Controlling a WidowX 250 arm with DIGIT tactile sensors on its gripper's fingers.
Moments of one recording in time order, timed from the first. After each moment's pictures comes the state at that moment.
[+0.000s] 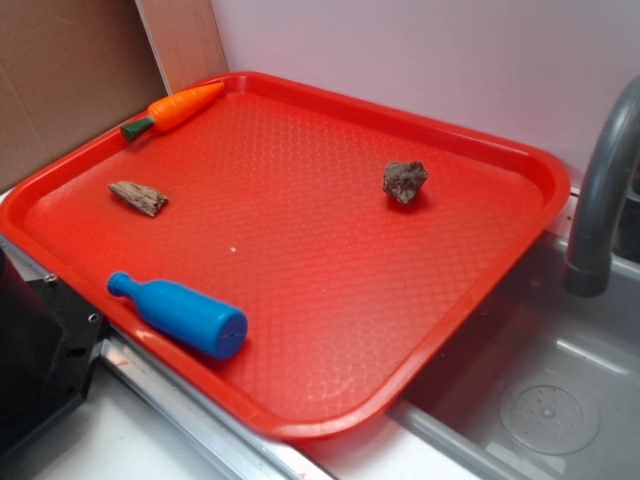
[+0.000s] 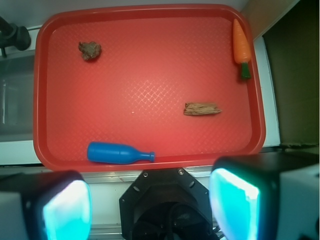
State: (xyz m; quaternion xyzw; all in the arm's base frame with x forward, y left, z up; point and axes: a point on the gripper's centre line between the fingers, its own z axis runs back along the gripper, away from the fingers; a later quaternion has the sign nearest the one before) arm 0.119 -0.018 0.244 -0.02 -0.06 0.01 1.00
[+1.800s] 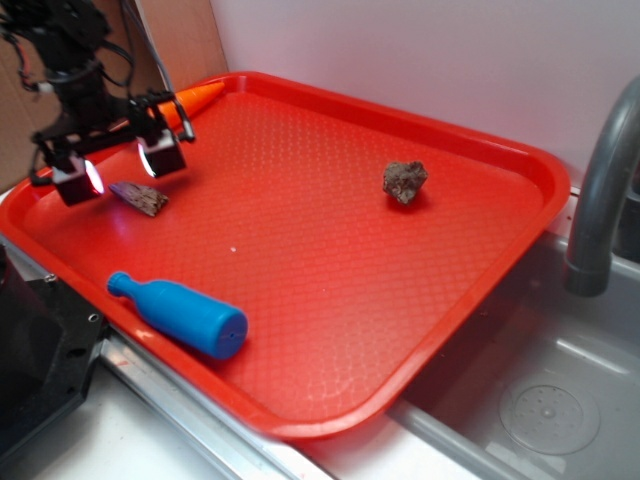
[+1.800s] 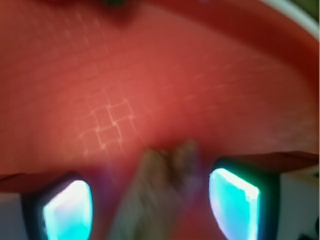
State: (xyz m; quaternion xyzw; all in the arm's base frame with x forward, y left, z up) arm 0.188 0.107 0.014 0.01 -0.05 0.55 0.83
